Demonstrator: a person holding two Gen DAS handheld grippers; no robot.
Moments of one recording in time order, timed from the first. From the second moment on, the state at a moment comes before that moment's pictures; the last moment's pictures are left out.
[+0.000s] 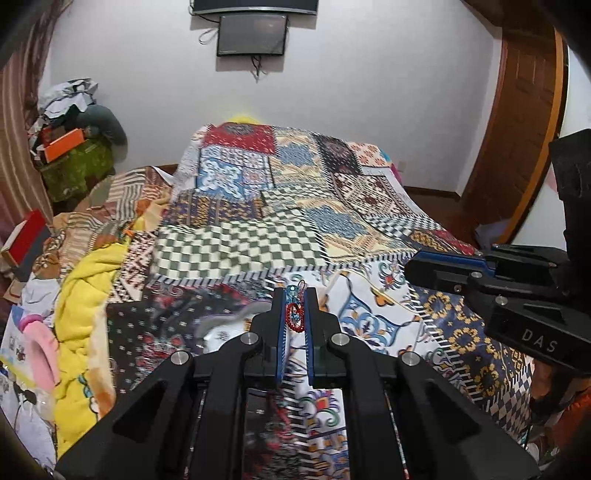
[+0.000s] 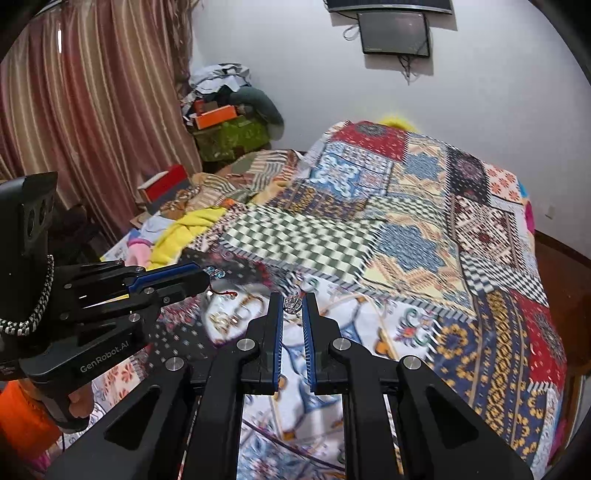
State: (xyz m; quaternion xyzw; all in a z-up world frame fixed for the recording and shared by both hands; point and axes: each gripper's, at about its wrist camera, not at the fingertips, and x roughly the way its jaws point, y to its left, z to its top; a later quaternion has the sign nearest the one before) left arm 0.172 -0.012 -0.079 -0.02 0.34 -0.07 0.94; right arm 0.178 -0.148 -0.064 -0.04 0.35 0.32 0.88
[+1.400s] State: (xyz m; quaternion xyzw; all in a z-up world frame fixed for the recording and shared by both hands) left arm 0.191 0.051 -0.105 -0.05 0.37 -0.03 0.93; right arm 0.207 -0.067 -0.114 -0.05 0.43 0.36 0.83
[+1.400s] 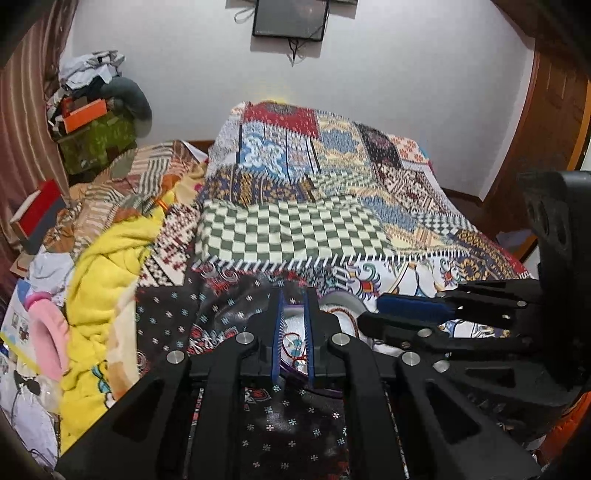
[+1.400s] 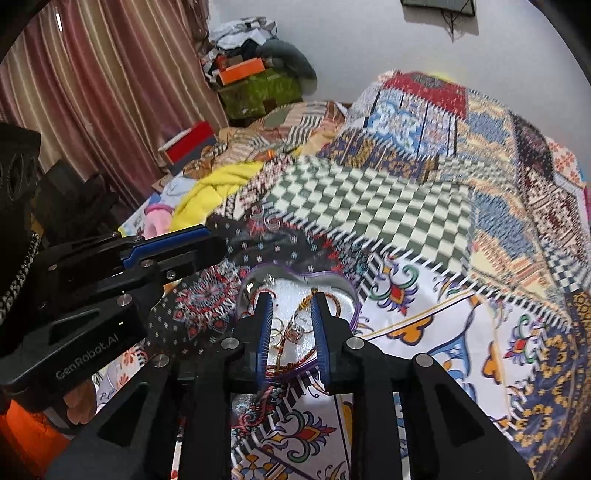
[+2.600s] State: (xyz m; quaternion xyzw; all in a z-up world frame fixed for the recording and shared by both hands) left arm -0.020 0.016 0.056 -0.01 0.07 0.04 1.00; right arm 0.006 -0.140 0.064 -0.01 0.04 0.21 0.98
